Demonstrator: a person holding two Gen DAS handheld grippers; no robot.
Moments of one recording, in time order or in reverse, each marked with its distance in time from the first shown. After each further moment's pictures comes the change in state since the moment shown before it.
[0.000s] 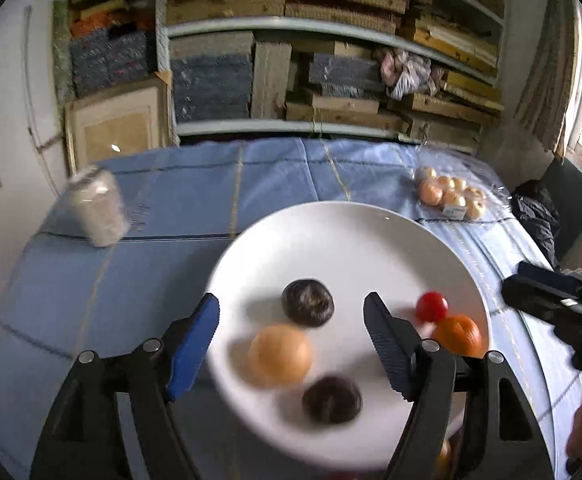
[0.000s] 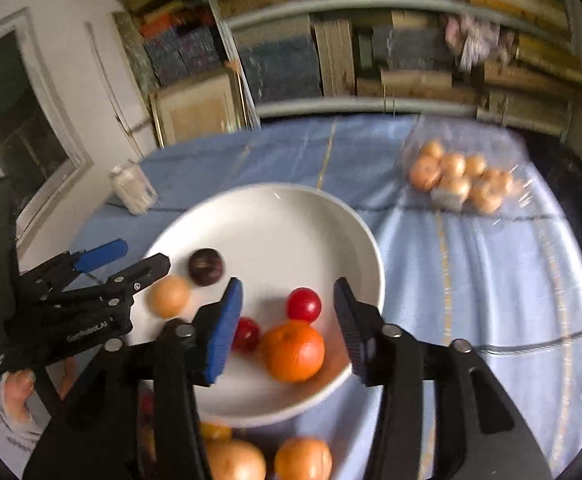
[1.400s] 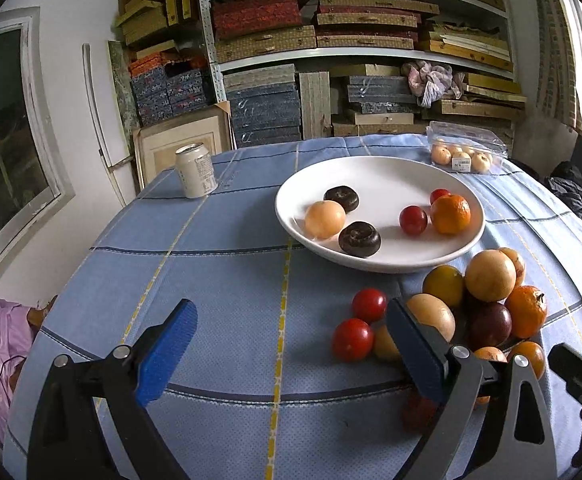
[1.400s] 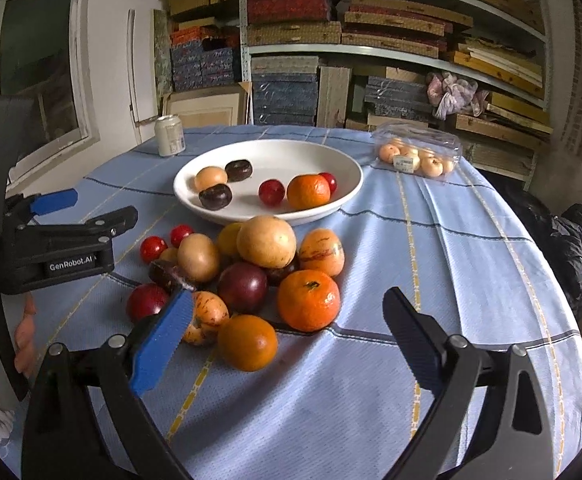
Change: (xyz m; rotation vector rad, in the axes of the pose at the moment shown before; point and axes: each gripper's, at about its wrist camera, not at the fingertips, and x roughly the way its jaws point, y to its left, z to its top) left arm -0.093 -0.028 -0.133 0.044 -0.112 0.235; right arm -0.076 0.049 -0.168 -0.132 -0.074 -0.107
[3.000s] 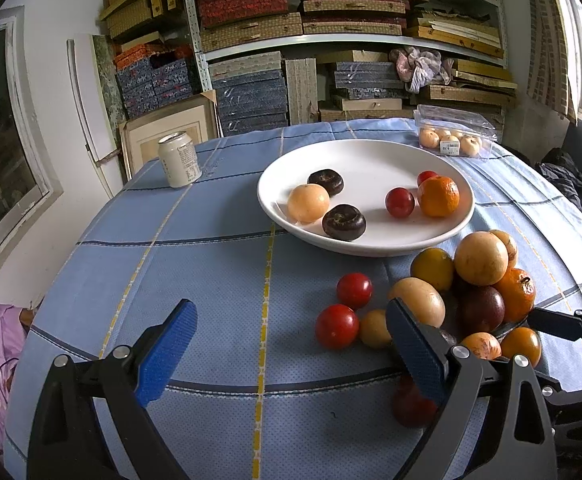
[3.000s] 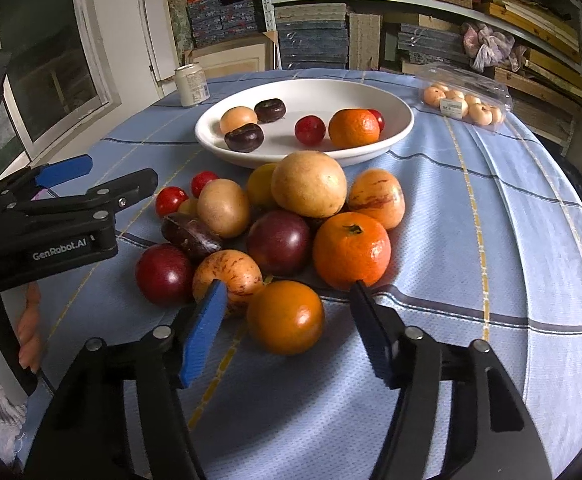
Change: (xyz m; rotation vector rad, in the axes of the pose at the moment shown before) left arm 0.010 -0.005 -0.003 0.024 0.049 -0.042; right arm 0.039 0.009 -0.006 0.021 0.180 0.139
